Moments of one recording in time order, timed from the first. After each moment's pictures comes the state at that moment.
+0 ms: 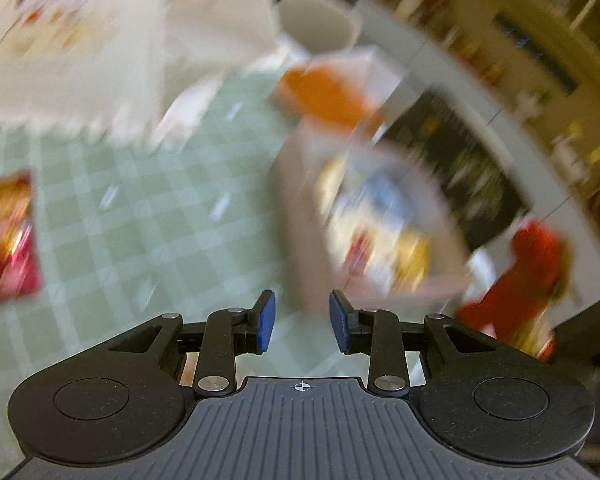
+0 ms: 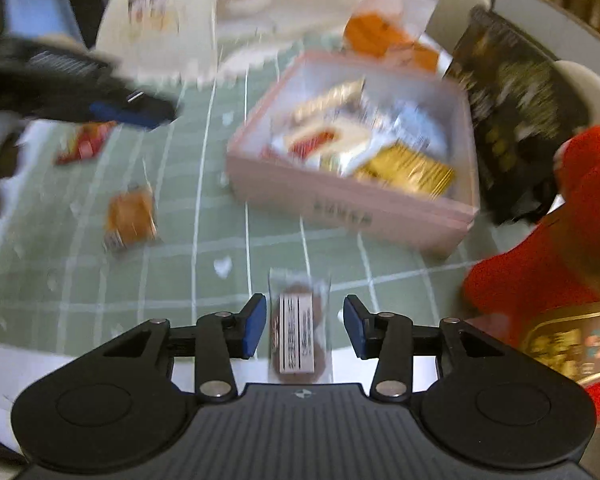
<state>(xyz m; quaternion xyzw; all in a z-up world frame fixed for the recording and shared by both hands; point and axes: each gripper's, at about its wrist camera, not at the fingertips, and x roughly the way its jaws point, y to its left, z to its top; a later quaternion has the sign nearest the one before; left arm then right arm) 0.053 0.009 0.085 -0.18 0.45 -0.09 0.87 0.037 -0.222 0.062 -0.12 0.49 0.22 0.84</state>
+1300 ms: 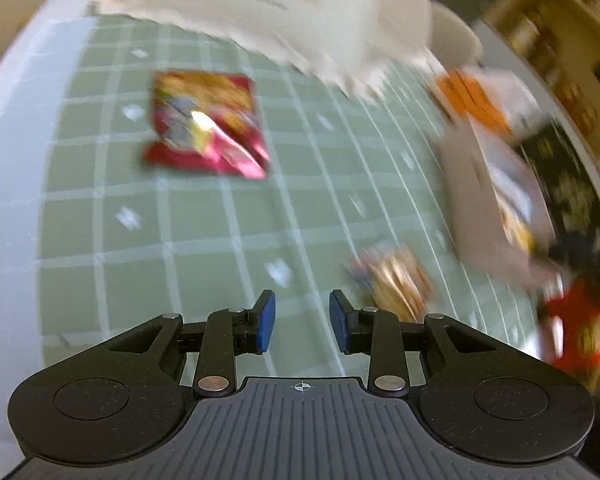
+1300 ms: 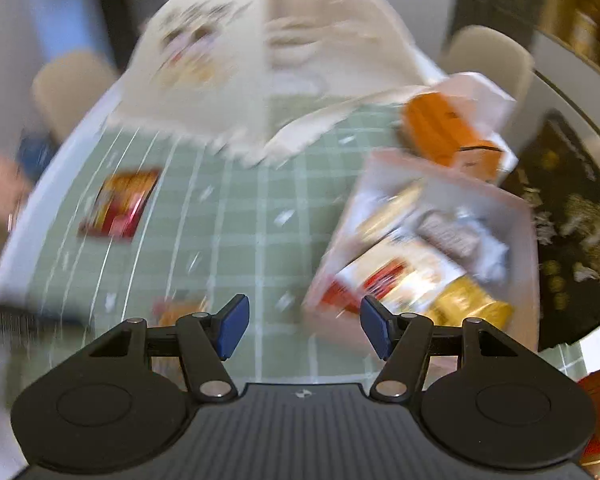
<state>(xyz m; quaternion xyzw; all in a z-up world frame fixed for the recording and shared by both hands) -0.032 0.133 0.055 -0.26 0.45 0.05 0.85 0.057 -0.130 0.114 -0.16 0.42 0.27 0.85</state>
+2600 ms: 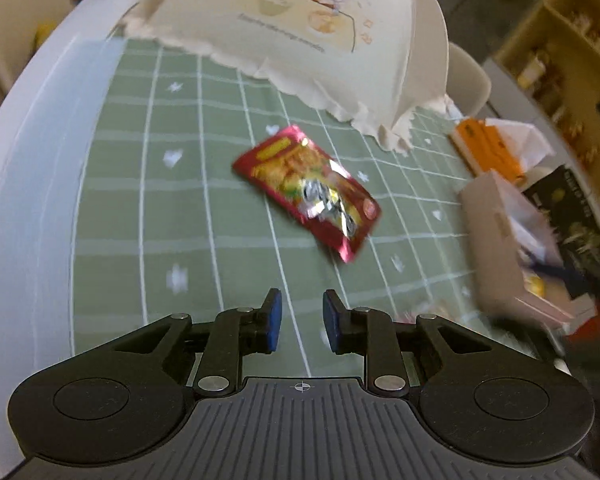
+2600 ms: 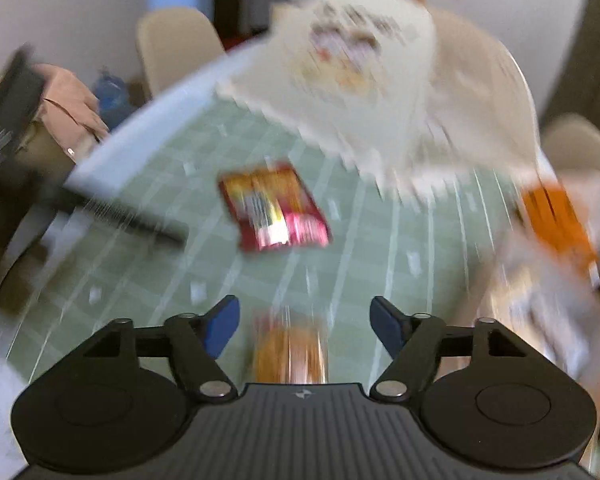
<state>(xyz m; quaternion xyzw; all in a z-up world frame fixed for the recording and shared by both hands) -0.040 0.164 0.045 -0.28 0.42 0.06 0.86 0.037 -0.026 0.105 -0.23 0.33 0.40 0.82</state>
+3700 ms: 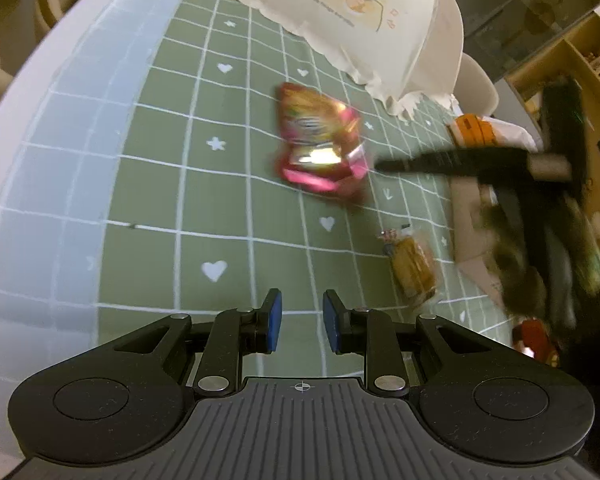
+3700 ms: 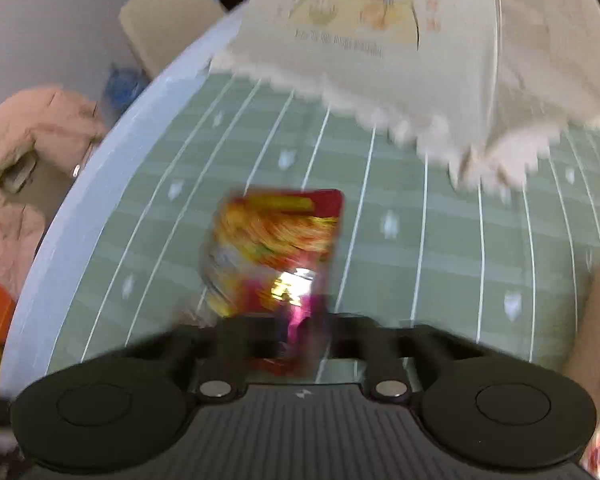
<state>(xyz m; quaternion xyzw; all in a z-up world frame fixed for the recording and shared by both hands) -0.114 0.146 0.037 -0.35 0.42 0.07 0.83 0.108 0.021 0.060 -0.15 0.50 0.42 0.74</state>
